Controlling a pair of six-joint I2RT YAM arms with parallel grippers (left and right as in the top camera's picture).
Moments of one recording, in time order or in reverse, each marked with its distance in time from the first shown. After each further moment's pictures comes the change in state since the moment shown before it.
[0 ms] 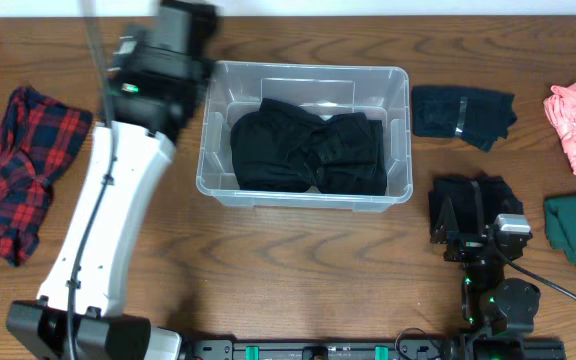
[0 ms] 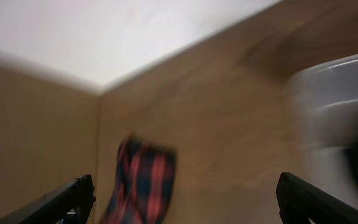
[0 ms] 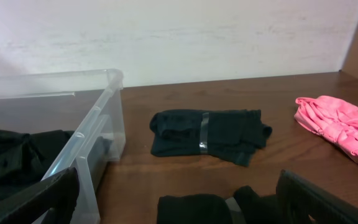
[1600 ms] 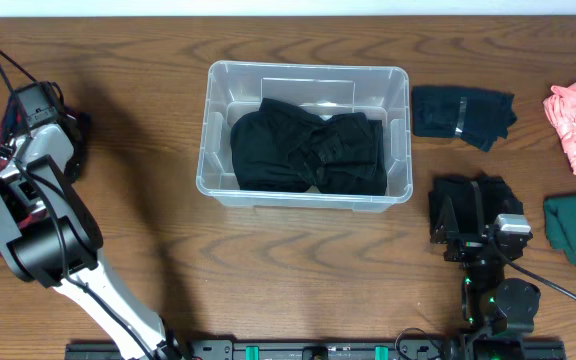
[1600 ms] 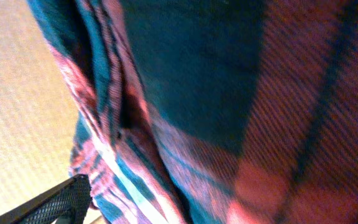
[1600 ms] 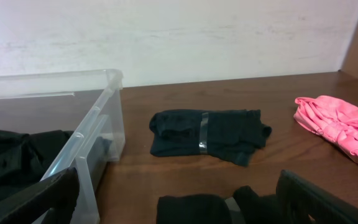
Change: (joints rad) left arm 0.689 0.525 -0.312 0.554 -0.108 0.493; right arm 0.000 0.000 0.000 0.000 0.002 0.000
